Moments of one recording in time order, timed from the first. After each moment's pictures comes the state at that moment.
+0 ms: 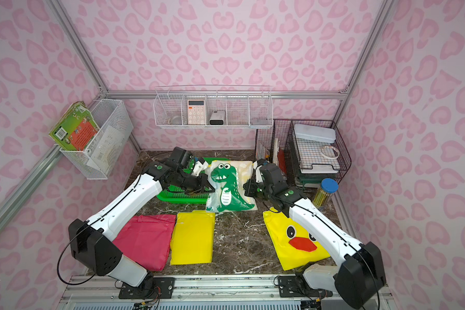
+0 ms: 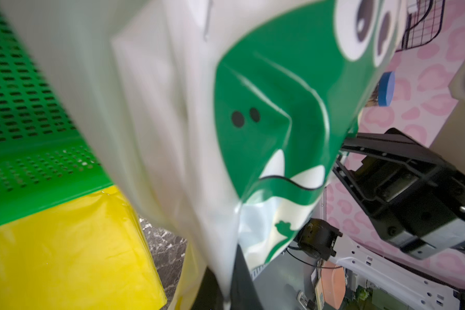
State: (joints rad) left arm -0.43 1.58 1.52 -0.93 0.56 -0.52; right arm 0.58 1.35 1.11 -0.36 -0.23 0.61
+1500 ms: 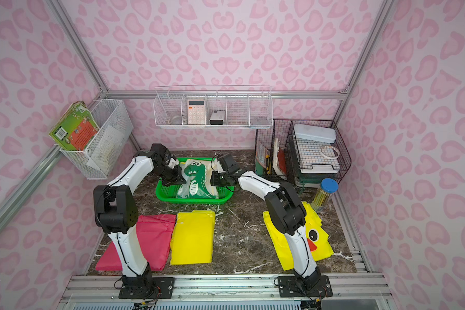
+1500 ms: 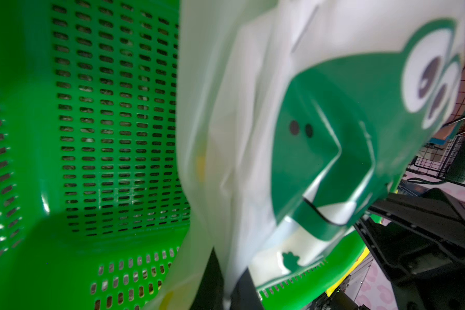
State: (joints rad) left arm -0.02 2.01 1.70 -1.02 0.49 -0.29; right arm 0.69 2.16 1.69 -0.28 -0.34 0.57
